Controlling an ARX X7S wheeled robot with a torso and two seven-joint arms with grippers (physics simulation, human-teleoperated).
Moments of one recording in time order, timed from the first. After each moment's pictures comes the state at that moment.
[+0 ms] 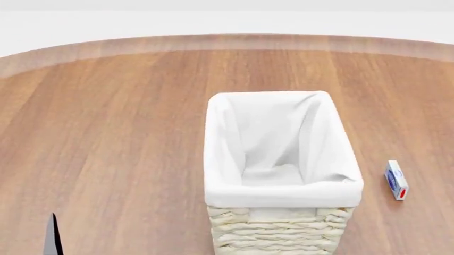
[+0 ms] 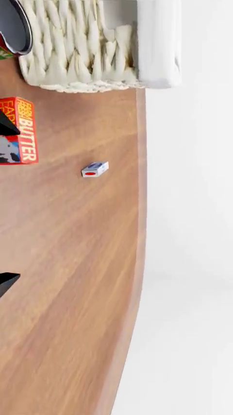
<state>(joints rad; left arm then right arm) 0.18 -0.25 0.15 0.71 -0.07 -0.28 -0.33 -0.42 0.17 0.28 0.11 0.26 -0.49 0.07</state>
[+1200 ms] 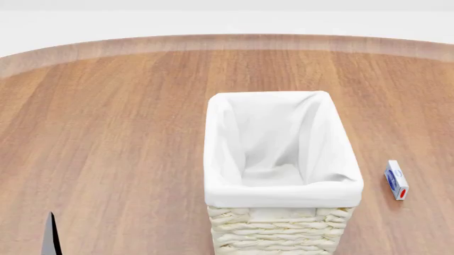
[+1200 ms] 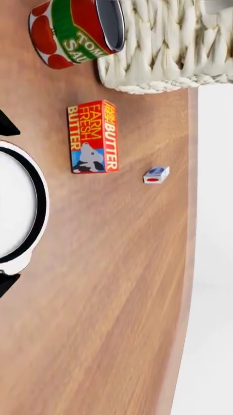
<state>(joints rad) 0.17 -0.29 0.17 0.72 -0.10 -0.28 -0.38 -0.28 0.15 0.22 0.55 0.23 -0.67 0.03</state>
